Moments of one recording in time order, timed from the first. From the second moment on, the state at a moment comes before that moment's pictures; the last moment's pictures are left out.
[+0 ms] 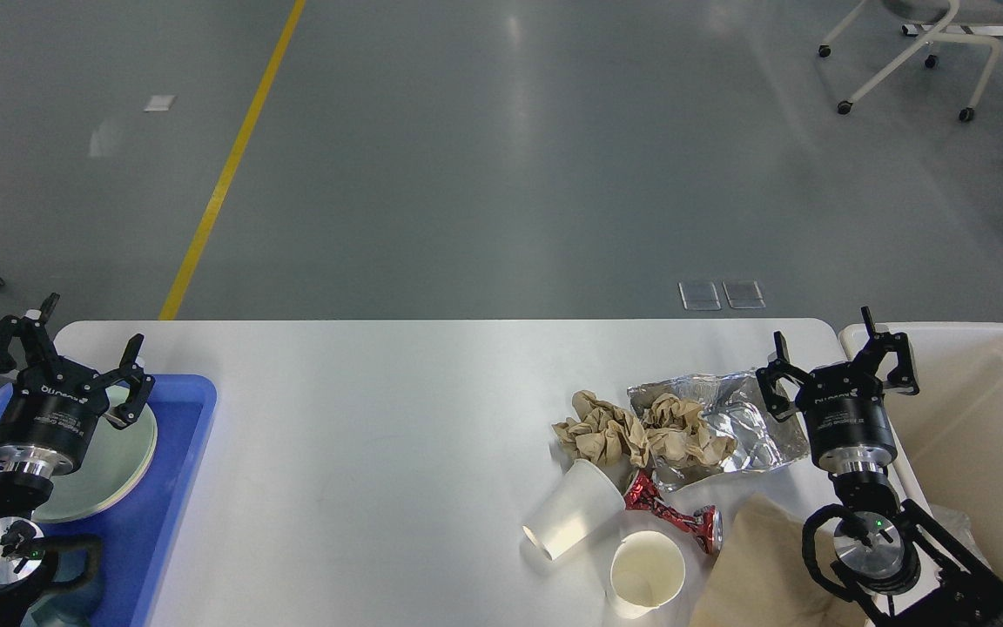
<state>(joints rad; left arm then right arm) -0.19 0.35 -1.42 -0.87 0.29 -0.44 -0.25 0.20 -0.19 1.18 0.94 -0.15 0.29 0.50</state>
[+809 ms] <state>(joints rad) -0.26 0.33 -1.48 -0.87 0.26 -0.49 -0.27 0.20 -0.19 1.18 0.94 -0.15 0.29 0.50</state>
